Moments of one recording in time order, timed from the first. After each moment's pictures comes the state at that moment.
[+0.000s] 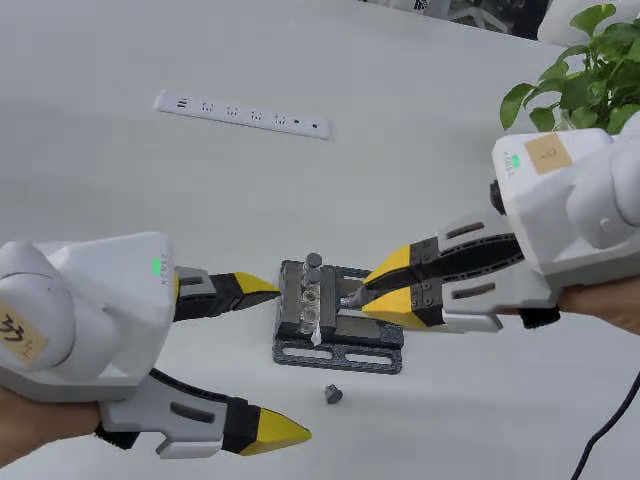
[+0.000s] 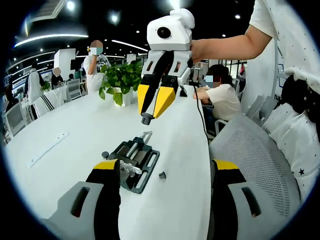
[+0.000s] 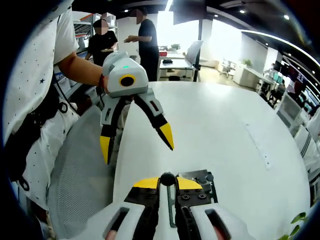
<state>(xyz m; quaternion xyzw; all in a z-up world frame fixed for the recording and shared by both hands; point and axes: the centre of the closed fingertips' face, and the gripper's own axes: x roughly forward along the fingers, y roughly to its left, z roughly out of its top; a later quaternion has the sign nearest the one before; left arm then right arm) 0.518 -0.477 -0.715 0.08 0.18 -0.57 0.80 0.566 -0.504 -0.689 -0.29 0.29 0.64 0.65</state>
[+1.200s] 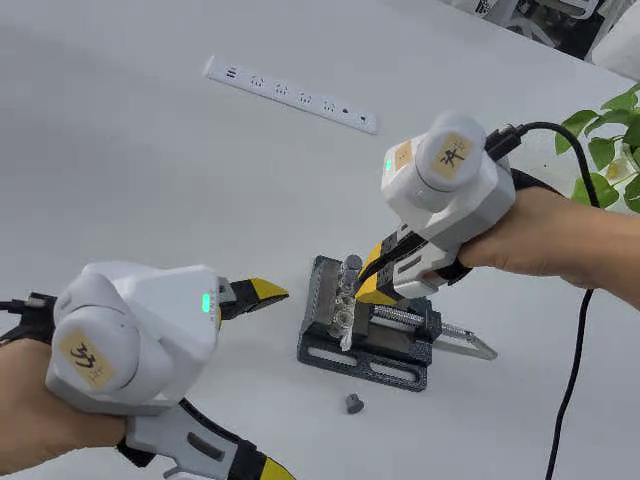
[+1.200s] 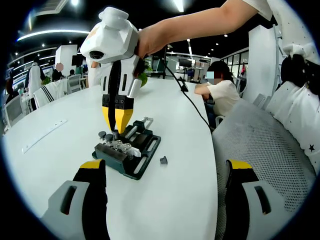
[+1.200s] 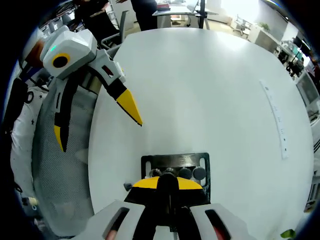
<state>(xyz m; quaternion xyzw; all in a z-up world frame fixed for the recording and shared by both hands) 0.518 -0.464 -0.761 0.07 0.19 -0.56 0.80 0.620 -0.481 -0.785 -0.40 0.44 0.59 0.54</state>
